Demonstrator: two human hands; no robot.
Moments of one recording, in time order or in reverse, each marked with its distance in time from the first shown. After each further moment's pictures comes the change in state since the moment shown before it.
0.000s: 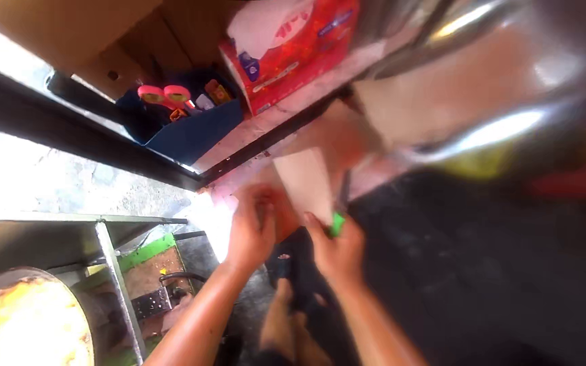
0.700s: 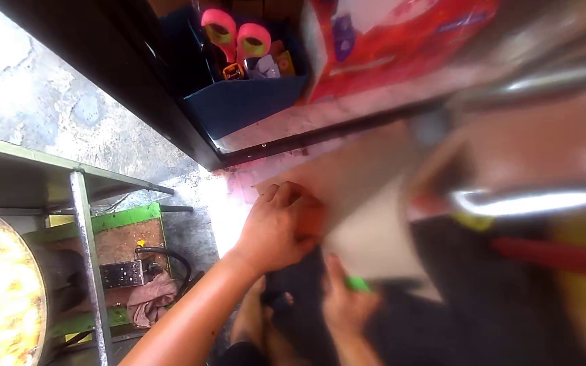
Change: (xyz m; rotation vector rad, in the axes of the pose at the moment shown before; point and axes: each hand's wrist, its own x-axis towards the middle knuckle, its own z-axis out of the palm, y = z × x) left_hand 0.019 -0.002 -0.007 0.322 -0.273 0.053; right_hand -0.041 0.029 0.003 0.272 0.127 0.052
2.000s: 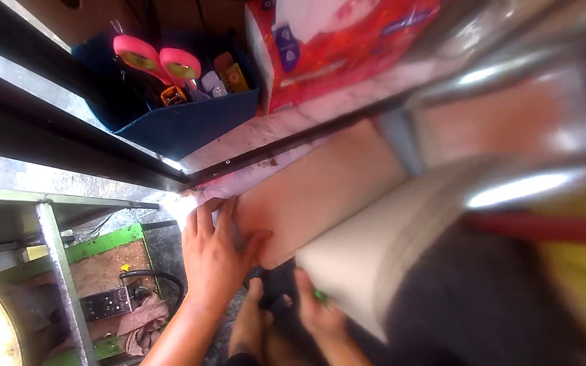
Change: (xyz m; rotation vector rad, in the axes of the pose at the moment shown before) left_hand -0.028 -0.013 -0.005 0.328 0.328 -0.306; right_hand -0.004 0.016 -0.004 -0.243 -0.136 -0.247
